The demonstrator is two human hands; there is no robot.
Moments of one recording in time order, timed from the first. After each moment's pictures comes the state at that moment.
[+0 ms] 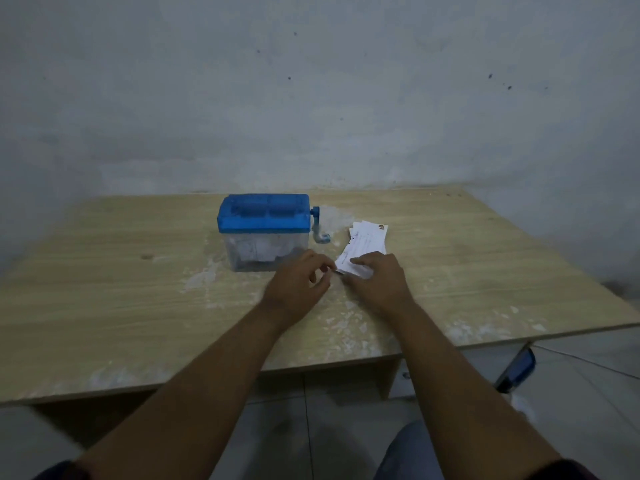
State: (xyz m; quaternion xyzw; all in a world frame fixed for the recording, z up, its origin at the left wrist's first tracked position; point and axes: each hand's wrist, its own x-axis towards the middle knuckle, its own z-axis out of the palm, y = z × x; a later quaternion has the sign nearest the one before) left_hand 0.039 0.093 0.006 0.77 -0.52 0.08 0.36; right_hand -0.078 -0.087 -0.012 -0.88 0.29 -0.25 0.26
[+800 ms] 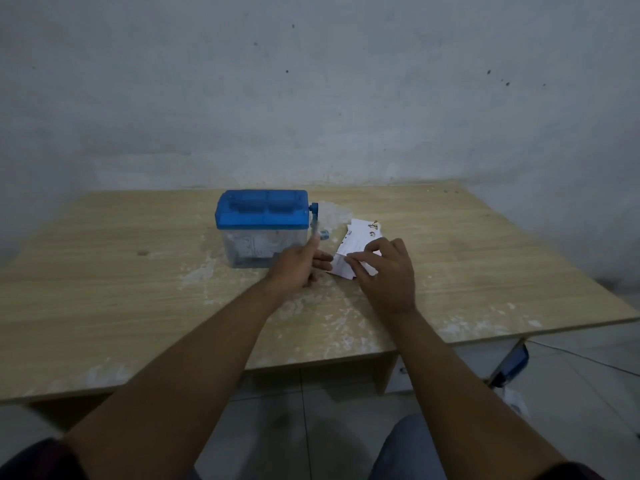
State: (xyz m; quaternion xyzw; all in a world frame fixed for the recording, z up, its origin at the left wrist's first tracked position) left_hand 0.040 0.076 0.038 0.77 -0.26 -0.25 0.53; right_hand -0.088 -0.073 -0.004 -0.84 0.14 -0.52 0.06
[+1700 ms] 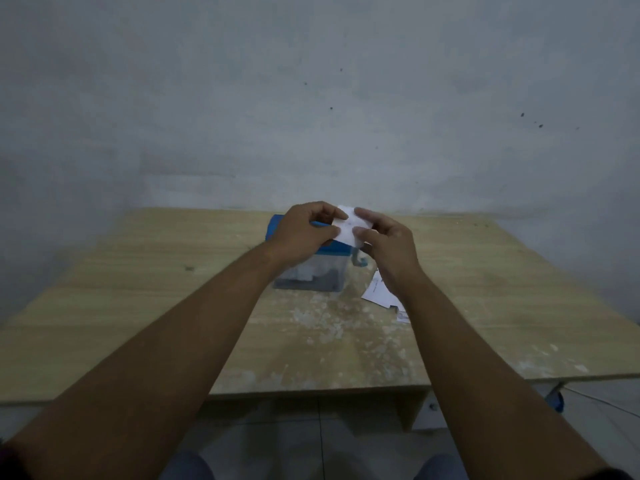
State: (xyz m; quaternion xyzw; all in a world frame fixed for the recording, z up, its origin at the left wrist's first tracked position) left_hand 0.103 0.132 0.137 0.71 -0.40 -0.11 0.57; right_hand -0.015 -0.015 0.111 -0.66 0.16 -0.36 0.65
